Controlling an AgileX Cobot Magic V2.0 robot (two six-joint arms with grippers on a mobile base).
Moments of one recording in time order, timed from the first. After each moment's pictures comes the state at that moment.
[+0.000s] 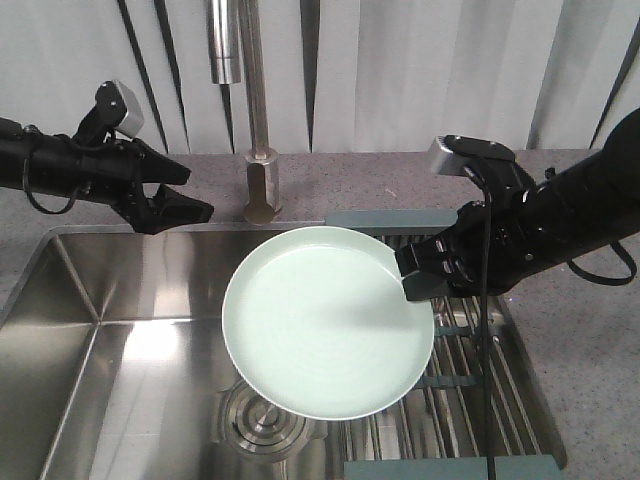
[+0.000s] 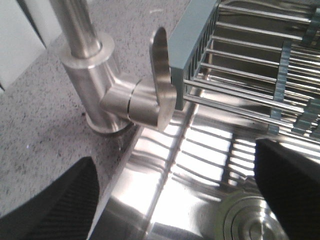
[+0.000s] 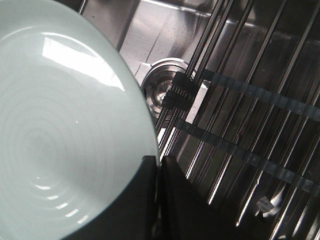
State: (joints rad) left arm 0.02 1.96 -1.51 -1.15 1.02 1.65; right arm 0.26 1.49 -1.17 0.58 0.95 -0.34
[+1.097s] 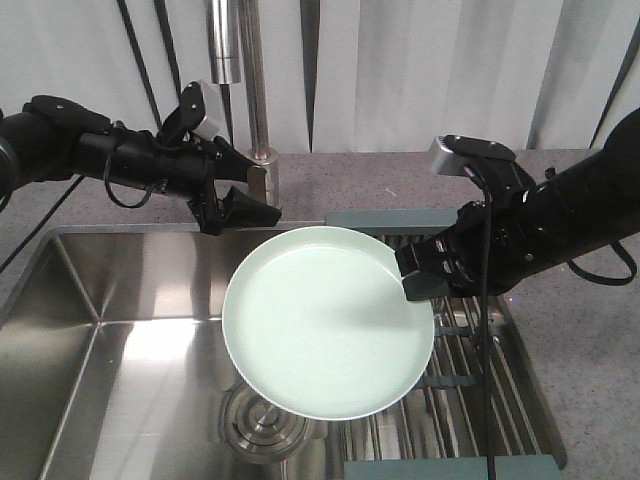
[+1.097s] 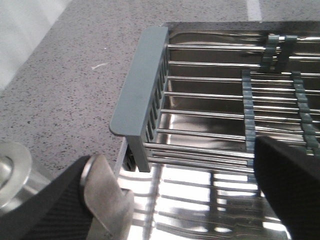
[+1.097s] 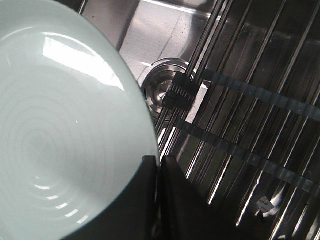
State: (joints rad) left arm -0.13 2.10 -1.71 -1.18 1.10 1.67; right arm 0.26 1.49 -1.17 0.57 0.95 -0.34
